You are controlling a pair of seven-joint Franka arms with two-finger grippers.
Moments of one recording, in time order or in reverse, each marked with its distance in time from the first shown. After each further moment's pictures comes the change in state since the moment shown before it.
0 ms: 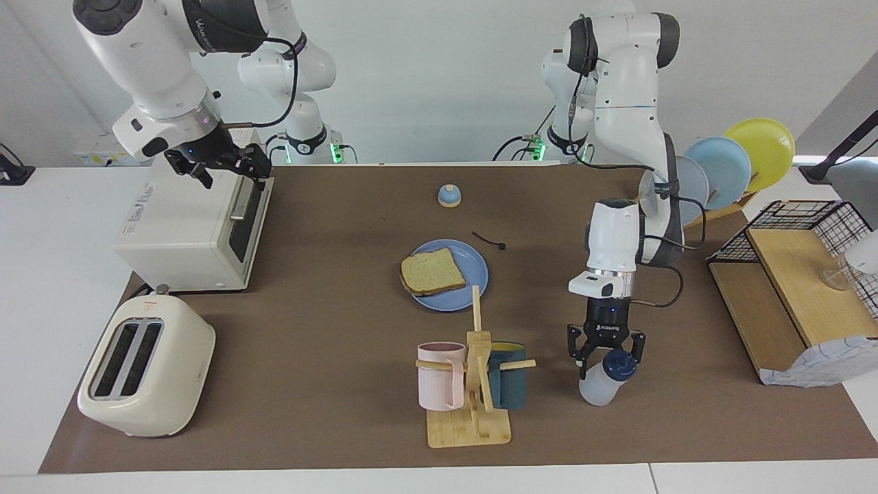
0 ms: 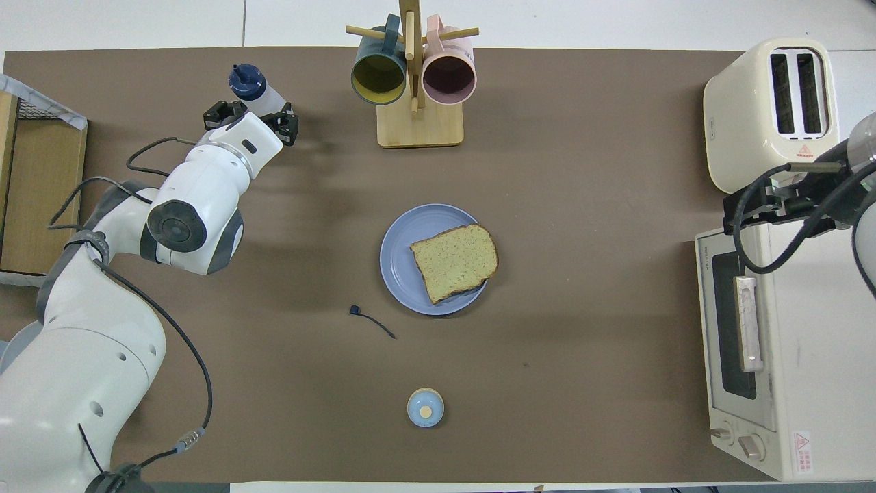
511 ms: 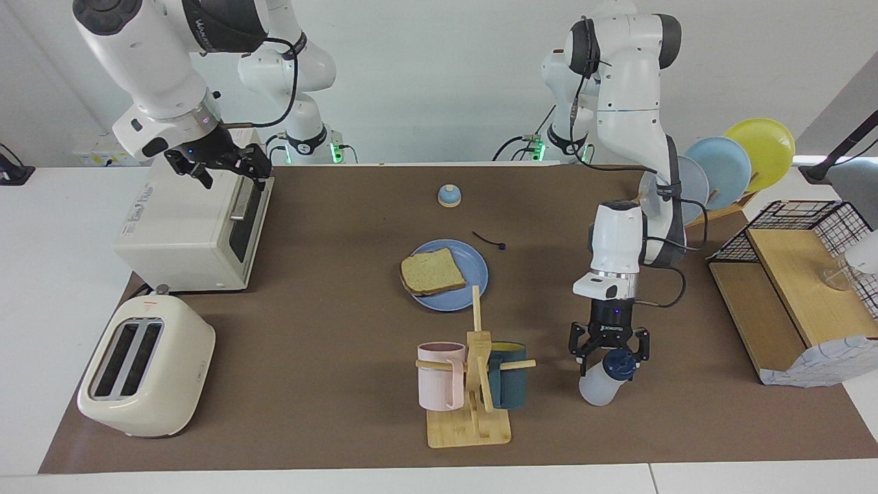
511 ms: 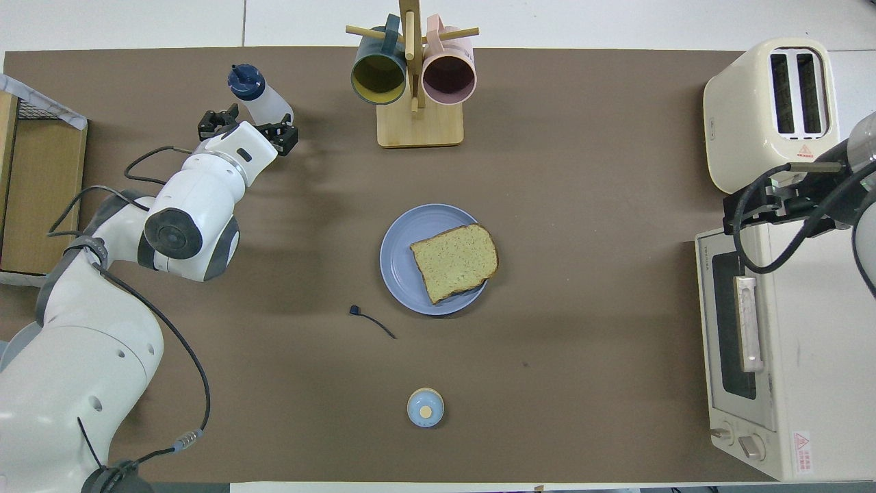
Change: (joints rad) left arm 0.015 0.000 0.000 -0.055 0.000 0.045 0.013; right arm 0.000 0.000 0.000 0.000 0.000 0.000 0.000
